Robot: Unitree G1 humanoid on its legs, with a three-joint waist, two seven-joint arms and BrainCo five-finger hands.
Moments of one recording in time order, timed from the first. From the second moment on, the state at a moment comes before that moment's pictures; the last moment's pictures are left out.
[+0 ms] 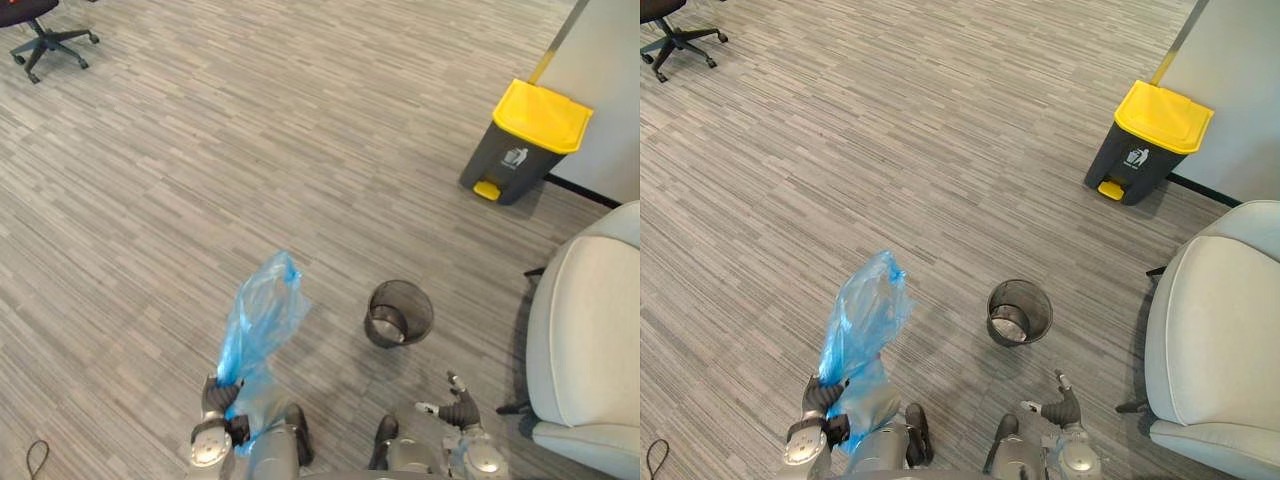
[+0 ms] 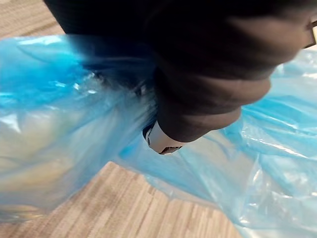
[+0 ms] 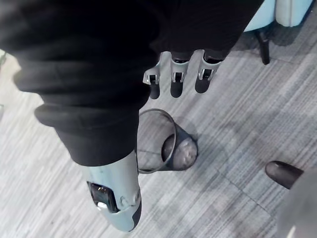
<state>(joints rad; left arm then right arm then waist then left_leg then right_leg) 0.22 0.08 0.09 0.60 -0.07 -0.20 0.20 0.19 -0.10 -0.06 0.69 -0.13 -0.17 -0.15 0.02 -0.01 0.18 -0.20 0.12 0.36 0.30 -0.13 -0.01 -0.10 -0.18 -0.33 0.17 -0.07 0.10</state>
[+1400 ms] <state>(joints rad) 0.22 0.06 0.07 0.46 -0.09 -0.17 0.15 0.27 0.02 -0.19 0.60 0.08 -0.15 -0.12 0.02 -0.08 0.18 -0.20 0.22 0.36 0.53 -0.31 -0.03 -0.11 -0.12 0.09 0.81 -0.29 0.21</state>
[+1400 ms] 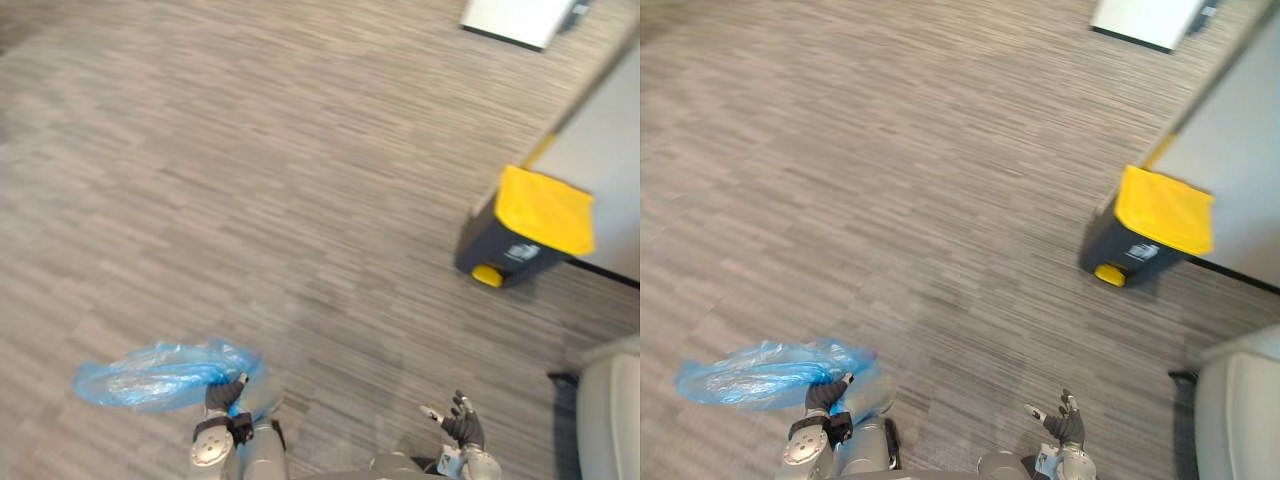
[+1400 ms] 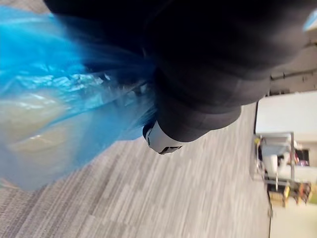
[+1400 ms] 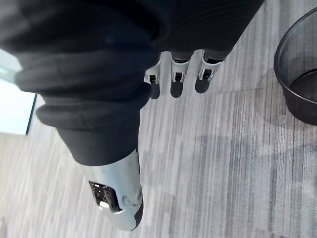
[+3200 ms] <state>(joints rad) 0.10 0.02 0.03 0.63 -0.07 -0.18 0.16 0.14 -0.05 -0.25 0.64 0.00 -0.13 -0.17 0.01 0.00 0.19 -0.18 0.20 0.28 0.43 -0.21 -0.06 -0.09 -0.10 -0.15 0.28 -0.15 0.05</state>
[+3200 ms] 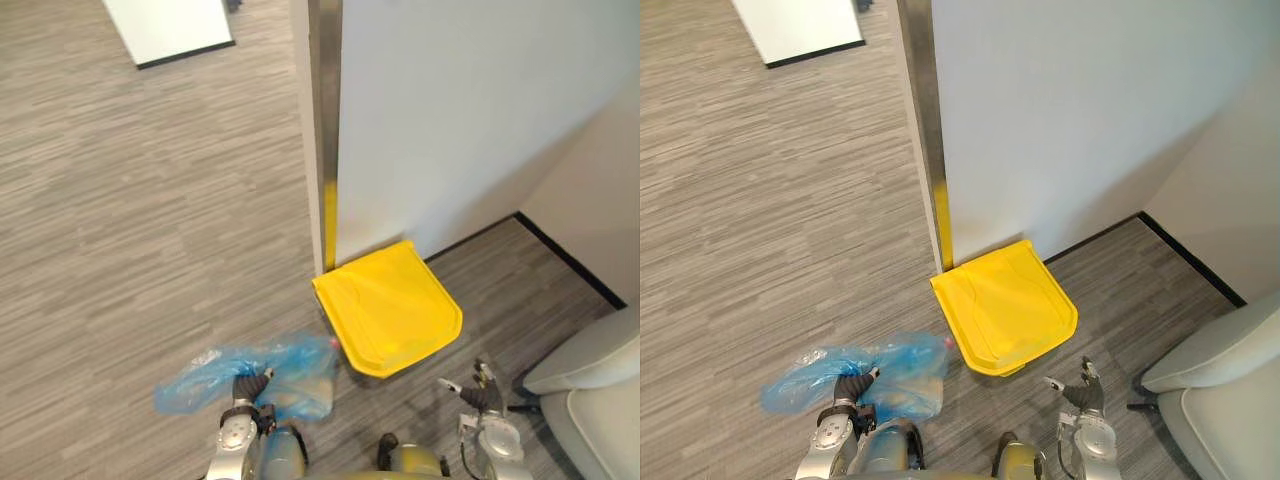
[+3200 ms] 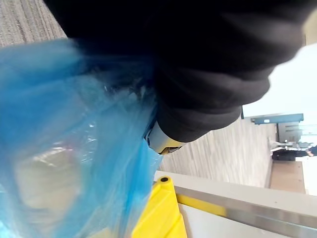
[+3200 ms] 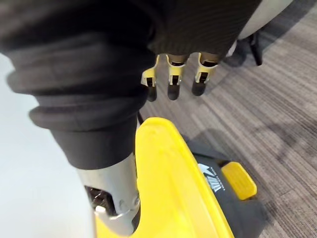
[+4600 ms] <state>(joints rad) 0.05 0.12 0.00 0.56 -0.03 -0.17 0.16 0.07 -0.09 -0.24 0.55 0.04 -0.12 -0.20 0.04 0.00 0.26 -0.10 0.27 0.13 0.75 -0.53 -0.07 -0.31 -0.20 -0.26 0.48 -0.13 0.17</state>
